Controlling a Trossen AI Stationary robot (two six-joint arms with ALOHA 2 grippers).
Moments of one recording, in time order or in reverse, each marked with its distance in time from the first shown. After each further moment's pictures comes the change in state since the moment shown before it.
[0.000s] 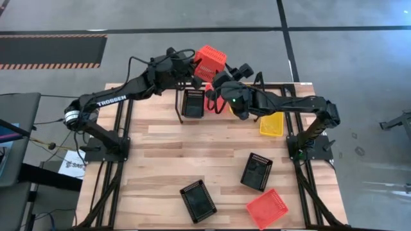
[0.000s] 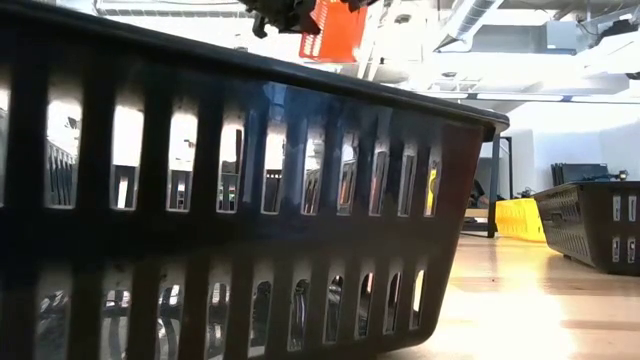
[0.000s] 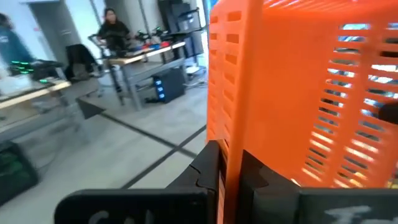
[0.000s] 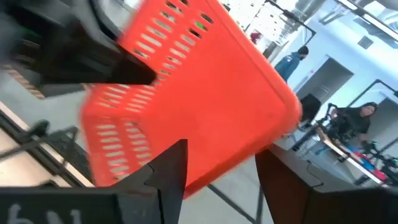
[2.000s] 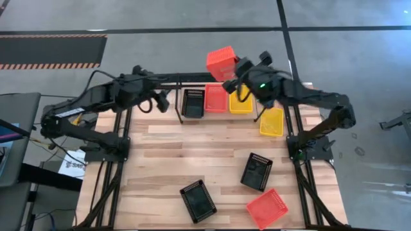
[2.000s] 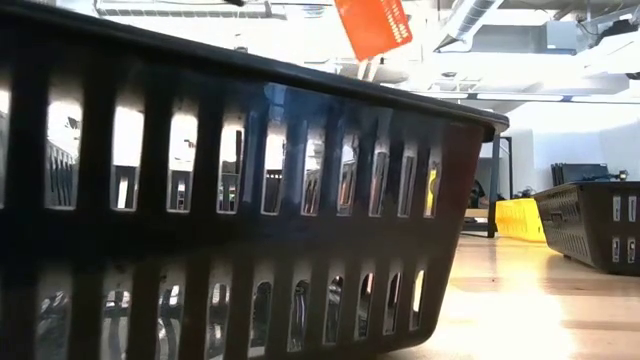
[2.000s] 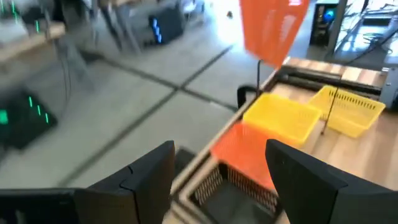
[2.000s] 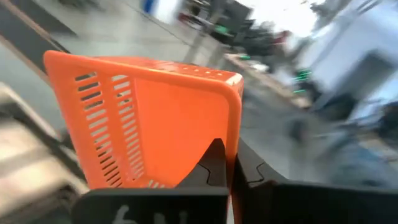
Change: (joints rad) left arm -0.228 -0.363 0.001 -0.711 -0.236 -0.188; right arm -0.049 -0.195 -0.002 -0.162 -0.171 0.052
